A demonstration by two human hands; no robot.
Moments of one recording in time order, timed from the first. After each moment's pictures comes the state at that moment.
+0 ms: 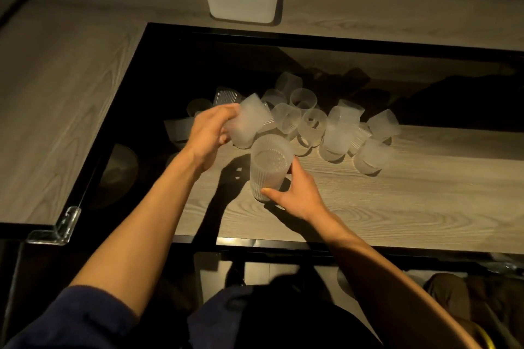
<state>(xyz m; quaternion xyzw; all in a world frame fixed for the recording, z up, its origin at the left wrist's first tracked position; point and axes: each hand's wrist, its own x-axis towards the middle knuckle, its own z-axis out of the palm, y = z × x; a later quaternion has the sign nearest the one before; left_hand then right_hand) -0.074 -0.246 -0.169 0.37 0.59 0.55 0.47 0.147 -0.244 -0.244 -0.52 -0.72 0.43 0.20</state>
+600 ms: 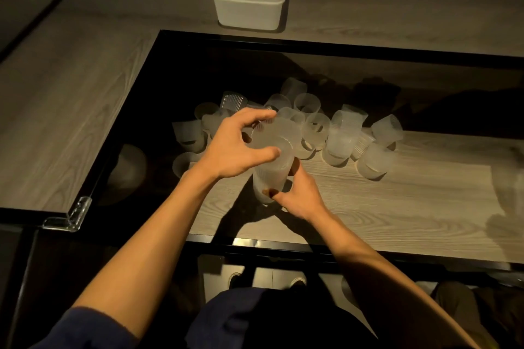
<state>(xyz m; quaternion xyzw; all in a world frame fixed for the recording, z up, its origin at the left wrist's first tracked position) -0.041 -0.269 -0.137 0.65 0.59 0.40 0.26 0.148 -0.245 -0.244 -0.50 -0.72 0.43 0.21</state>
